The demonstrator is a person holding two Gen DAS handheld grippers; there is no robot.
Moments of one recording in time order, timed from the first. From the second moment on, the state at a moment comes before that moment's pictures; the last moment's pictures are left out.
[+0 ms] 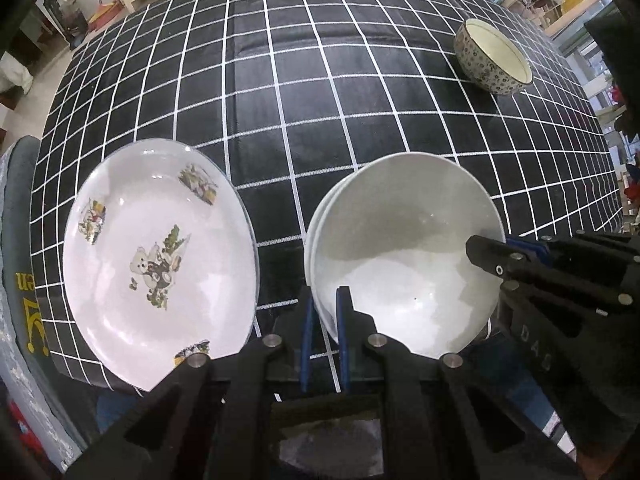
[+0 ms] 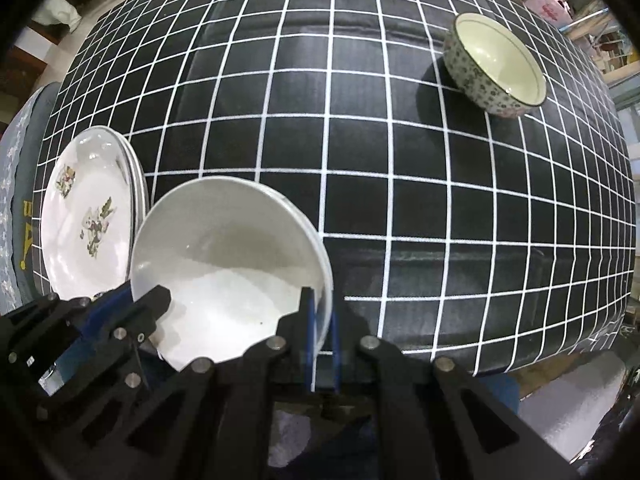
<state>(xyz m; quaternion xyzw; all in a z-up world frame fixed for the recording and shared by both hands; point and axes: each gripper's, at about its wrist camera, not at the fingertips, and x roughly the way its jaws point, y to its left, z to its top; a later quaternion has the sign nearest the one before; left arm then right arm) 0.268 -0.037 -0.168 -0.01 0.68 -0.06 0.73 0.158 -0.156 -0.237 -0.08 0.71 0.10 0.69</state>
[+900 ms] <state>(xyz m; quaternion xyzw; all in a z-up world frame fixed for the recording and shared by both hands) 0.293 -0.061 -0.106 -0.02 0.65 -0.11 0.75 0.187 -0.181 -0.168 -0.05 0.68 0.11 0.72</state>
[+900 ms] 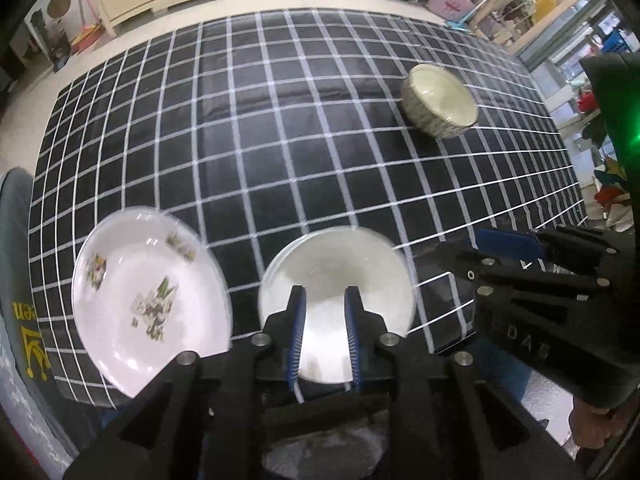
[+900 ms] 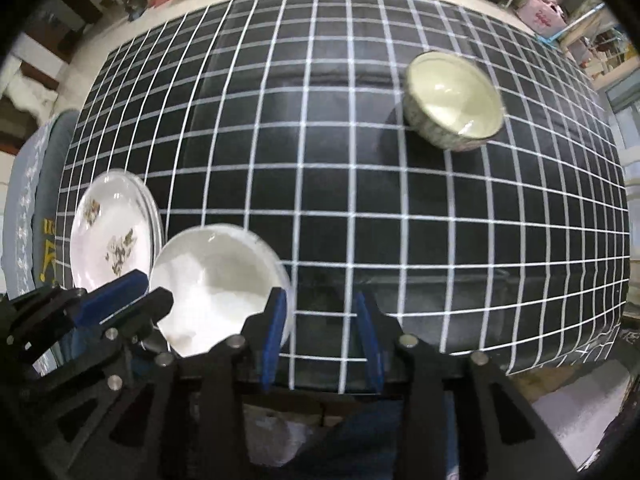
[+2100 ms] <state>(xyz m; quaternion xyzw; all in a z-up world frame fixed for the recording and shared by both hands) 0.489 -0.211 -0.152 0.01 0.66 -0.15 0.74 0.347 -0.323 -0.206 0.04 0.69 0.04 0.72</state>
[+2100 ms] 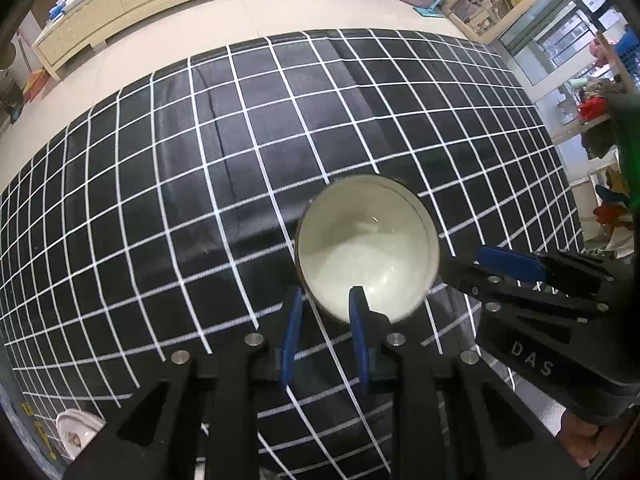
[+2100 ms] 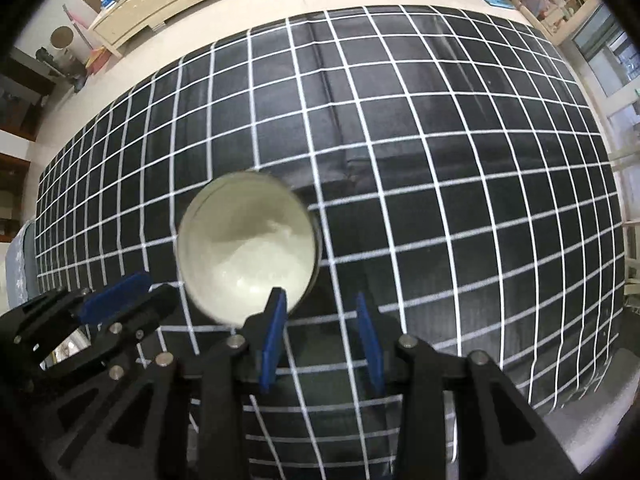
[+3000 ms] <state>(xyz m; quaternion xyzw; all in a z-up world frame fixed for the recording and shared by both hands) 0.456 -0.151 -0.174 0.02 0.68 -0.12 0.73 0.299 -0.249 -0.233 0.01 0.69 0.05 0.72</state>
